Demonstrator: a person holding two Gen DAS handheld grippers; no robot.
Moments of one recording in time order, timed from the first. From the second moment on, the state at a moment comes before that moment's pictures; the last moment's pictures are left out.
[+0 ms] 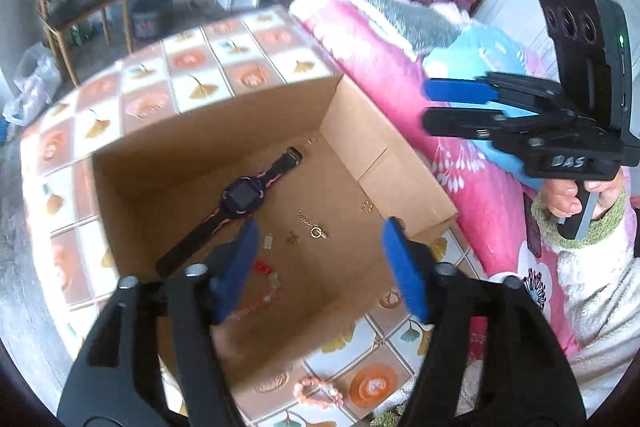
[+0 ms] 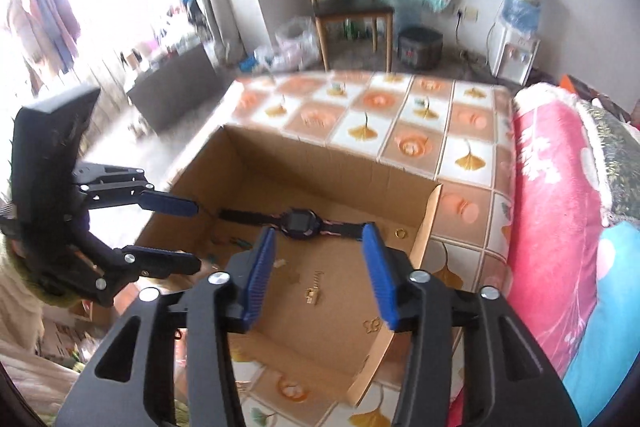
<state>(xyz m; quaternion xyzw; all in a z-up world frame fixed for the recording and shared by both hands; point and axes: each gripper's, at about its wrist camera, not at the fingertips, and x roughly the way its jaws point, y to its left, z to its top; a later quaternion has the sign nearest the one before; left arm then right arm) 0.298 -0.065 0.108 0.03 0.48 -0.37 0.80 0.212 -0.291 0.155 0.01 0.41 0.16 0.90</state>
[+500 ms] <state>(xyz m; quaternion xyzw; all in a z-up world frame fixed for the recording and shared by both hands) 0.162 0.039 0.096 0.00 0.44 -0.28 0.86 0.061 -0.270 0.085 0.10 0.41 0.15 0.89</state>
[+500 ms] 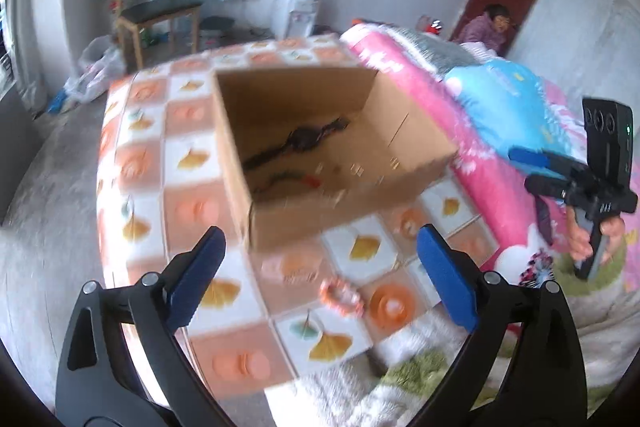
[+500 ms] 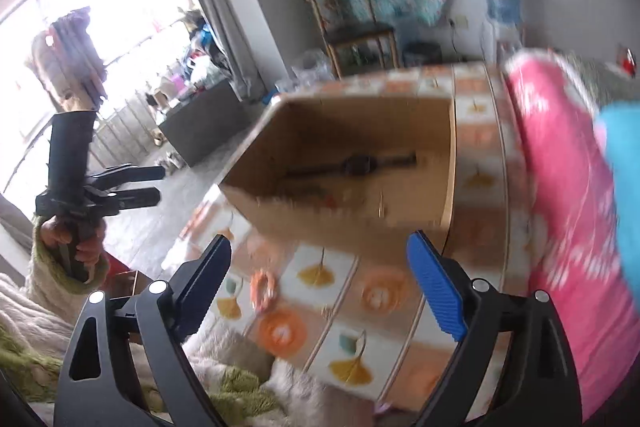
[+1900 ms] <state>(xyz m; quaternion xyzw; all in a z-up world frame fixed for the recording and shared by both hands) 0.196 0.035 -0.057 -0.03 0.52 -0.09 0.85 0.137 -0.237 -0.074 0.08 0.50 -0.11 0.85</state>
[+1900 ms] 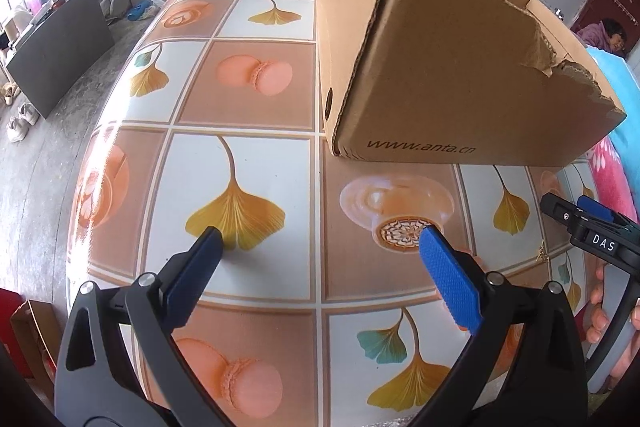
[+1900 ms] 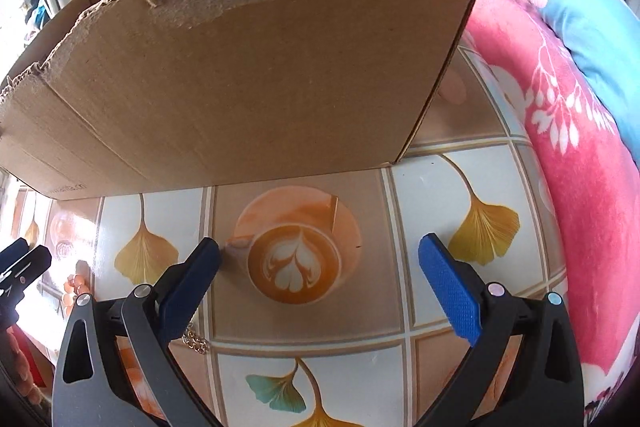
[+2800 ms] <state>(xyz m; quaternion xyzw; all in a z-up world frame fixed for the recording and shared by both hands) 0.194 0.032 -0.056 -0.03 0.53 -0.06 0.85 0.136 -0.243 -0.070 0.07 0.51 -0.11 0.85</state>
